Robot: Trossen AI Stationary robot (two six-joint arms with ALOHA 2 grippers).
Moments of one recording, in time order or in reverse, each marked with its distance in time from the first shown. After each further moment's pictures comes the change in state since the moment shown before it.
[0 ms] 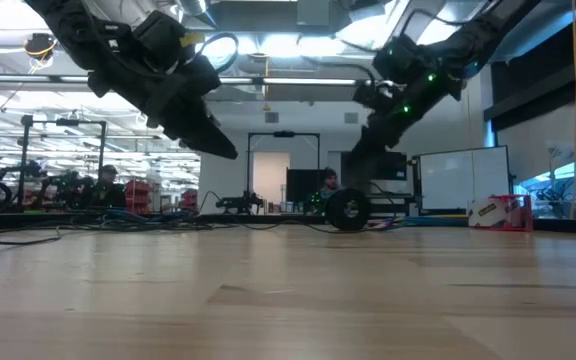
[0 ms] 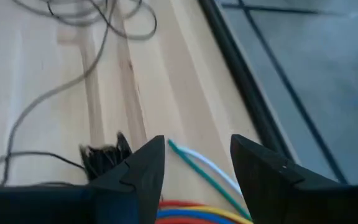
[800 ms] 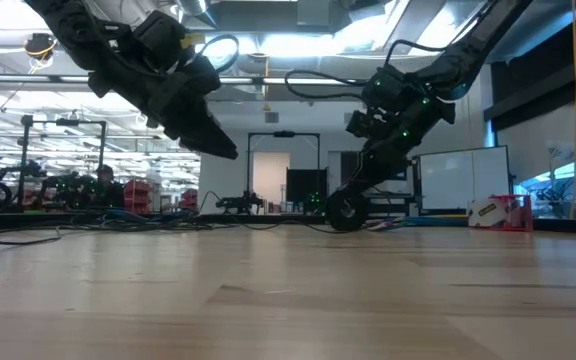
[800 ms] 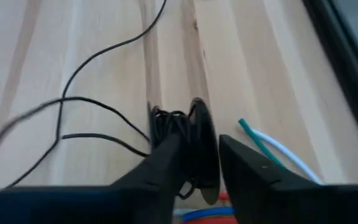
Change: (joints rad) left arm 0.000 0.001 0.000 0.005 -0.001 -0.035; right arm 0.000 0.146 0.001 -0.027 -0.157 -0.047
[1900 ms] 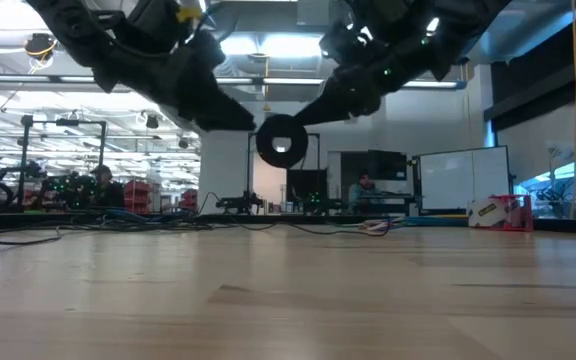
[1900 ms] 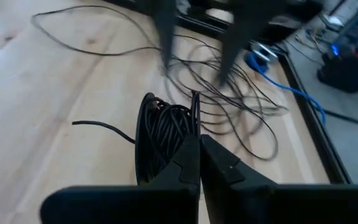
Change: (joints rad) left arm -0.067 0.000 0.000 0.183 -0.009 0.008; right arm 0.400 -0.076 0.047 0.235 0.182 0.055
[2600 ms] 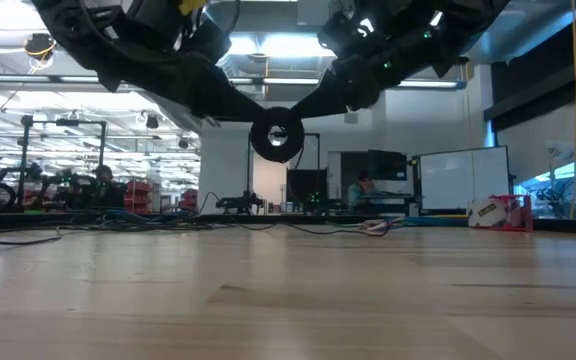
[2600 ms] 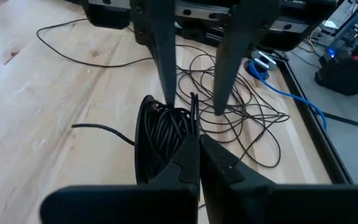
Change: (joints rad) left arm -0.090 0.062 0.001 0.142 -0.145 0.117; right arm 0.049 0.000 0.000 0.032 0.026 0.037
